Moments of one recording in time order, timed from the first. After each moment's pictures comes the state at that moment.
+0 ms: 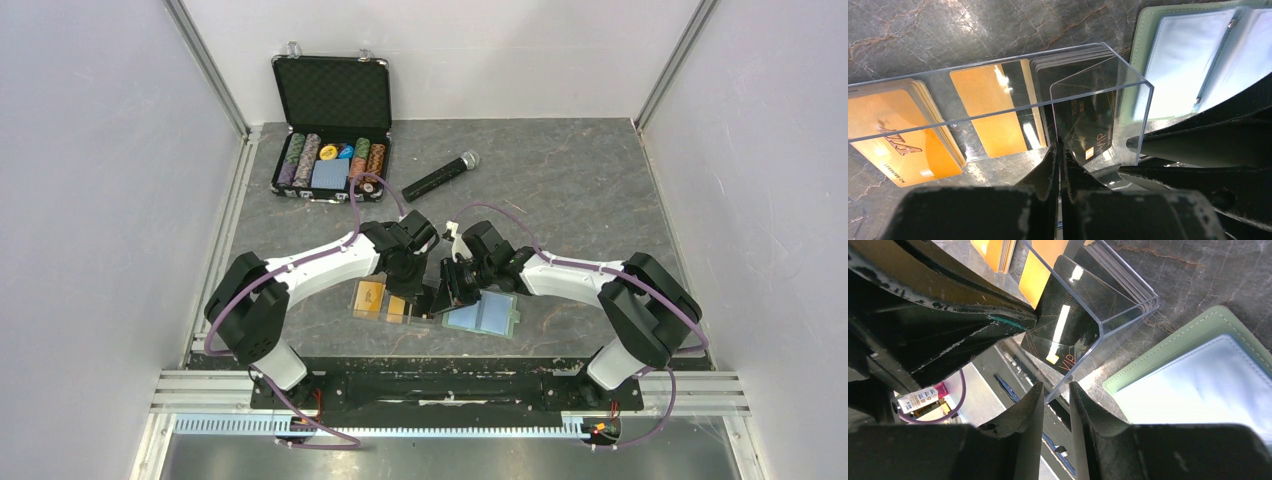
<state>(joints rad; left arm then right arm) -0.81 1.61 1.08 -0.75 0.06 -0.61 0.76 1.59 0.79 -0.10 -0.55 0.64</state>
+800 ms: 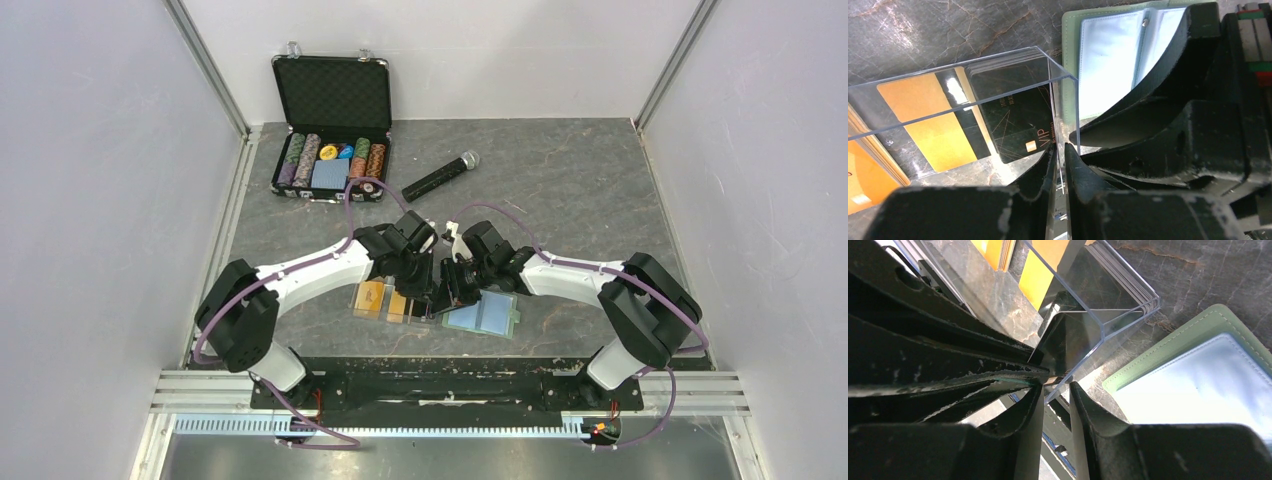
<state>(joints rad) -0.82 1.55 1.03 -0.60 0.19 -0.67 0.76 1.58 0.79 -0.10 -0.55 0.64</state>
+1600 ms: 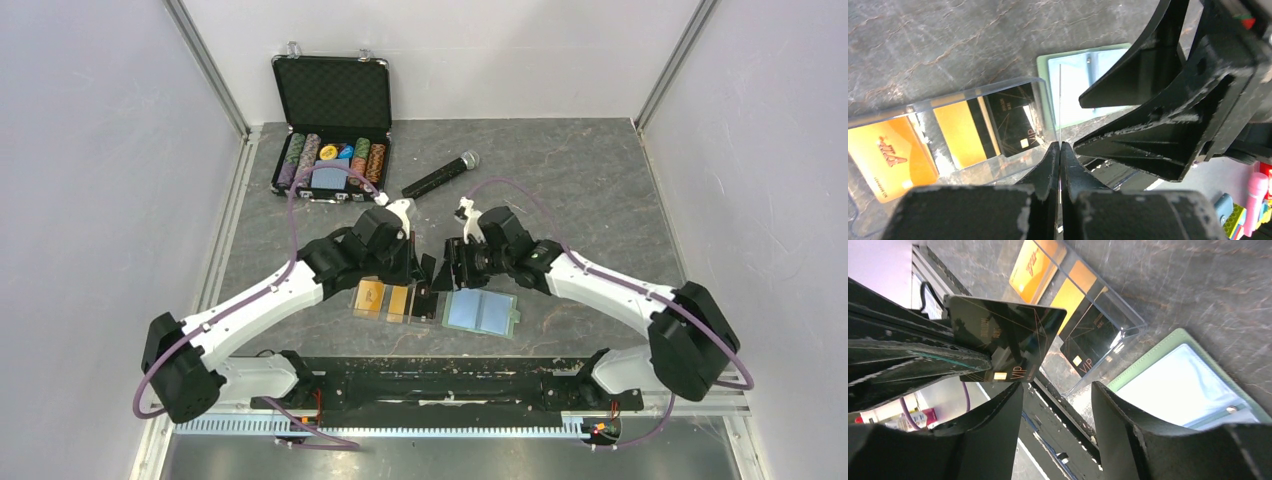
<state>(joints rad) -0.82 1.22 0.98 -0.57 0.05 -0.64 0.75 1.40 0.84 -0.19 -0.43 0.60</state>
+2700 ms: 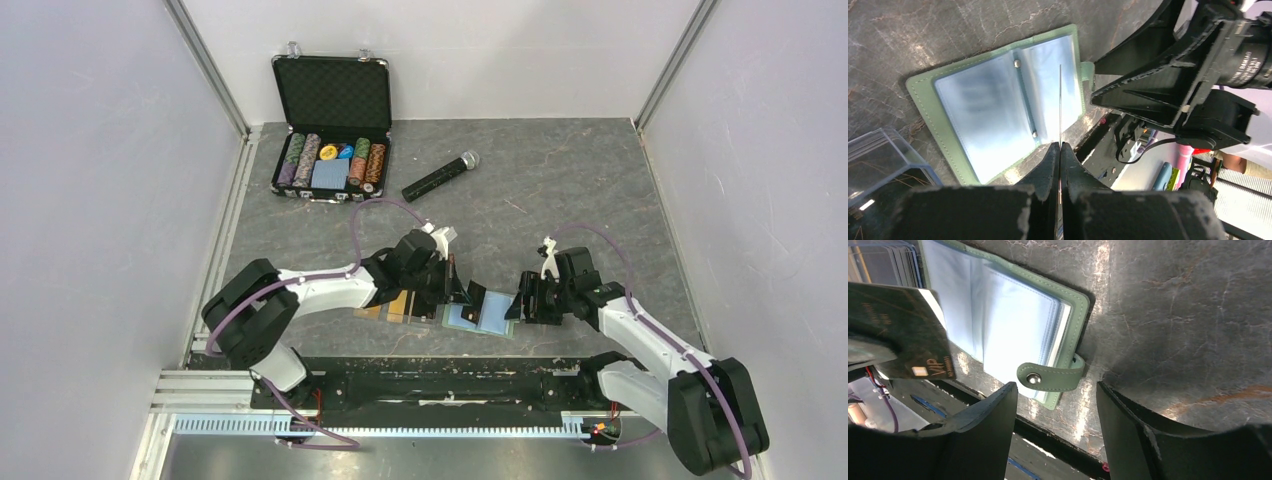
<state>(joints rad) -0.88 1.57 0.77 0.13 0.37 -0.84 0.30 1.01 0.39 -0.41 -0.40 0.44</state>
